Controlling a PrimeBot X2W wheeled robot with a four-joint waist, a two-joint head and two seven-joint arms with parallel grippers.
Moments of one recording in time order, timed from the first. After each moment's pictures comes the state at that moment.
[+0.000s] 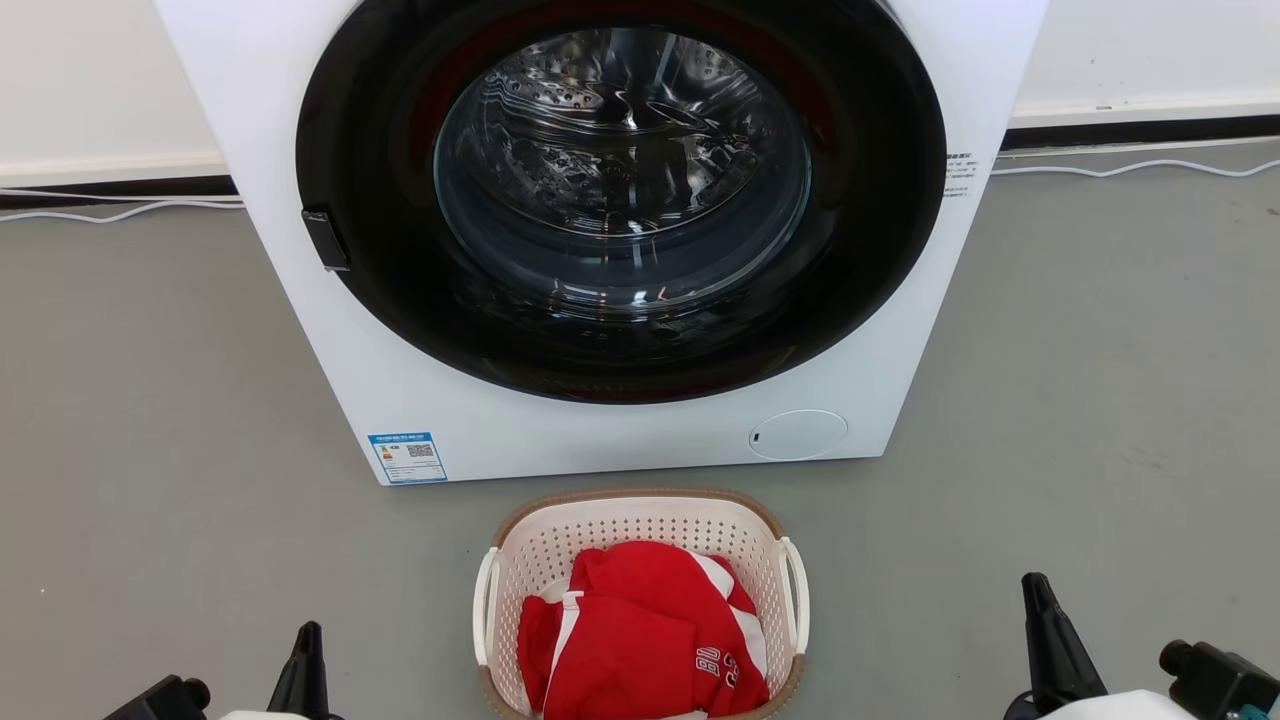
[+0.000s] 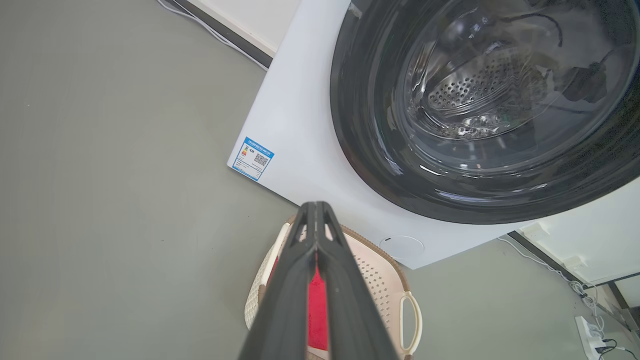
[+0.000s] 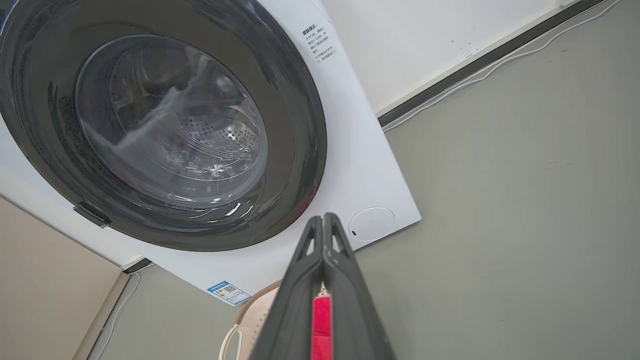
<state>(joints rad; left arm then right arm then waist) 0.03 0.07 0.09 0.38 -0.65 -0.07 -0.14 0.08 -0.05 -0.06 0.27 0.54 0.12 -0.16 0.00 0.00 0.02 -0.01</state>
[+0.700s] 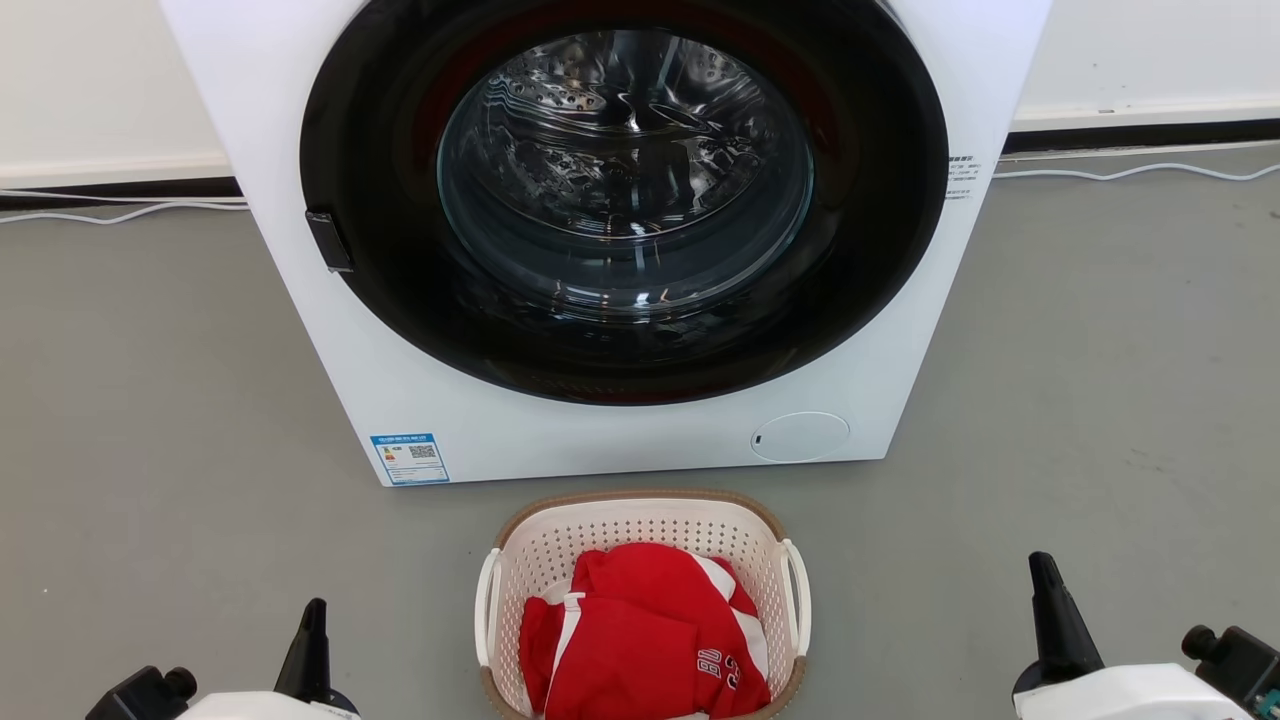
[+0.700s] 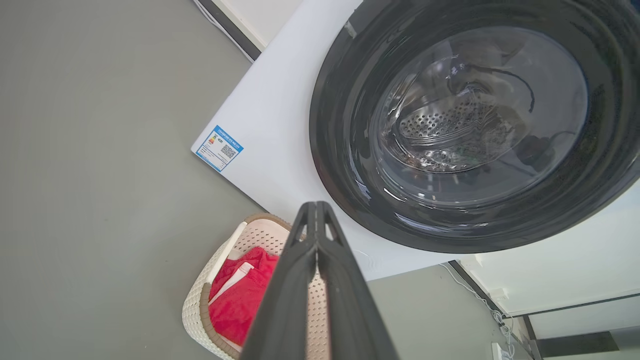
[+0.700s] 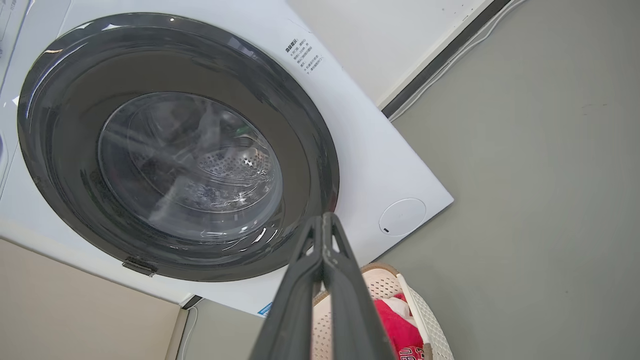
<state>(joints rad) 0.01 0.06 0.09 0.36 -0.88 -0.09 -0.08 0.03 -0.05 -0.06 0.27 0.80 0.12 -0.10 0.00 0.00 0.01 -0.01</state>
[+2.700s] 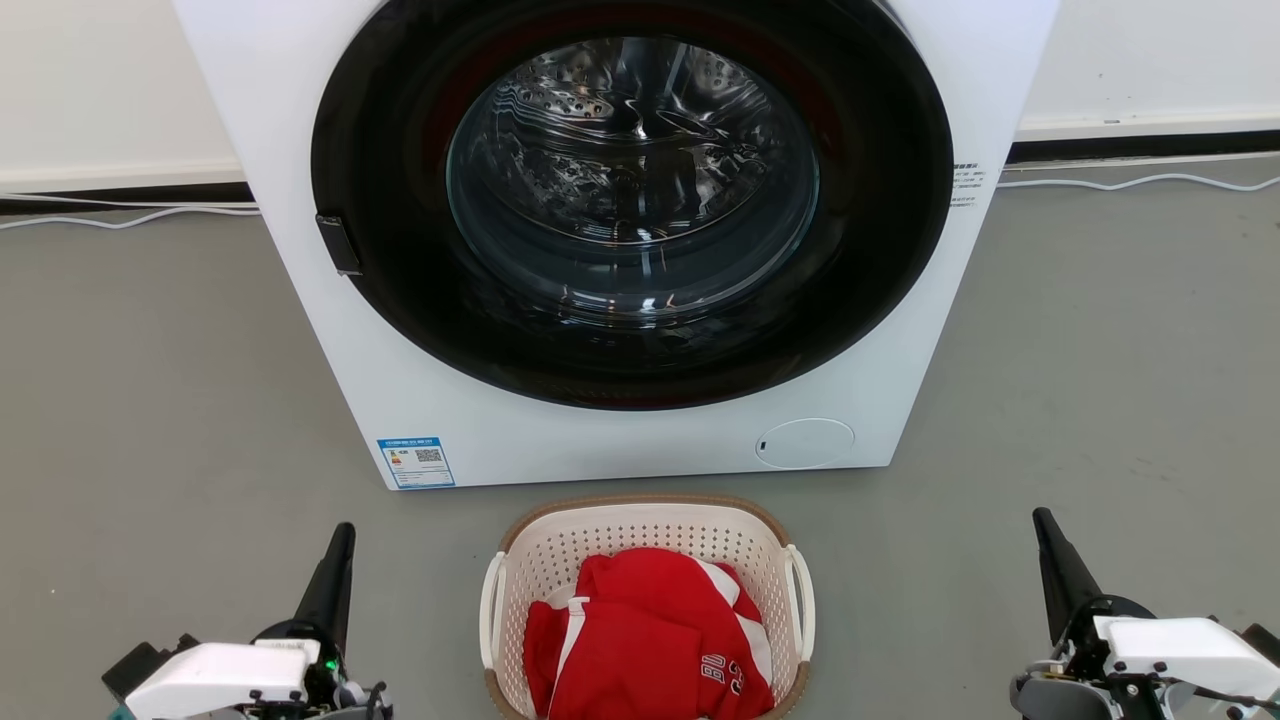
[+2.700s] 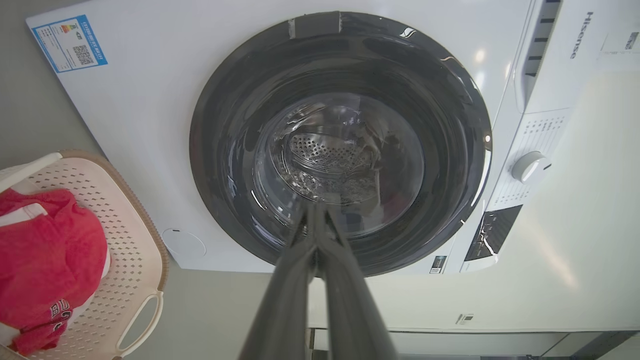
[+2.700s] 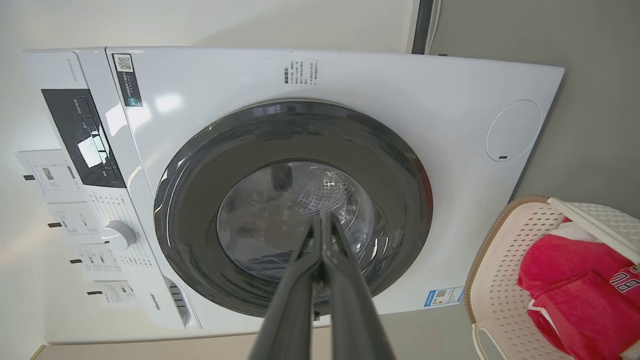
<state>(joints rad) -0.05 0.04 0.09 0.29 -1.53 -0.12 0.09 -0.05 -0.06 -0.10 0.27 1.54 0.12 0.07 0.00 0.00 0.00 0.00</state>
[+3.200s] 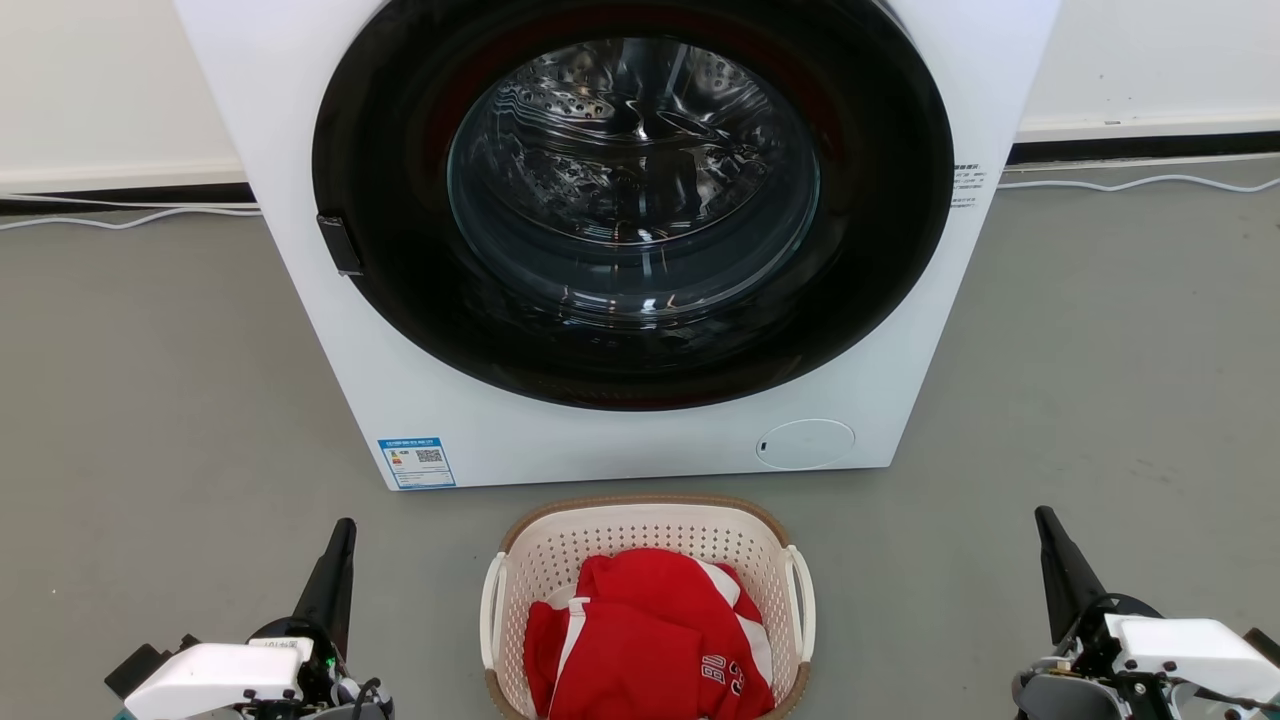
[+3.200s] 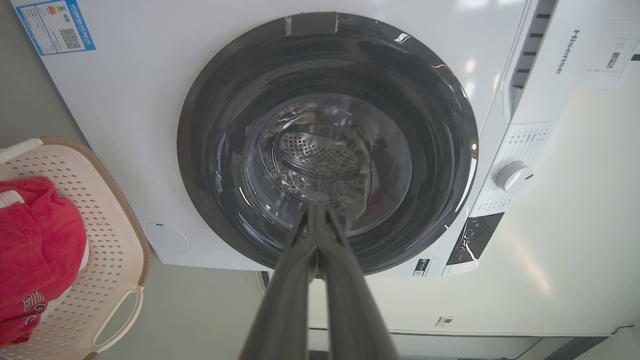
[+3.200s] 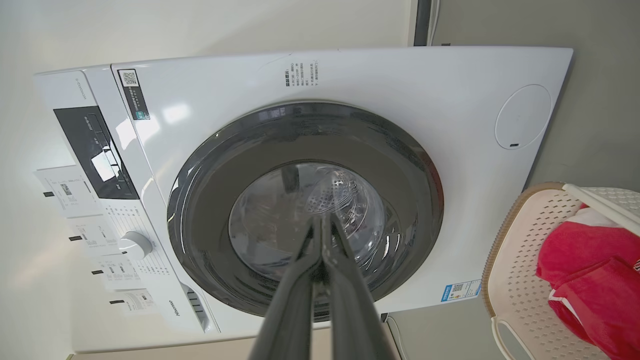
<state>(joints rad) -0.05 0.04 0.09 0.28 -1.60 -0.12 0.11 -0.05 -0.06 -0.11 0.27 1.62 0.12 0.09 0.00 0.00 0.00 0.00</state>
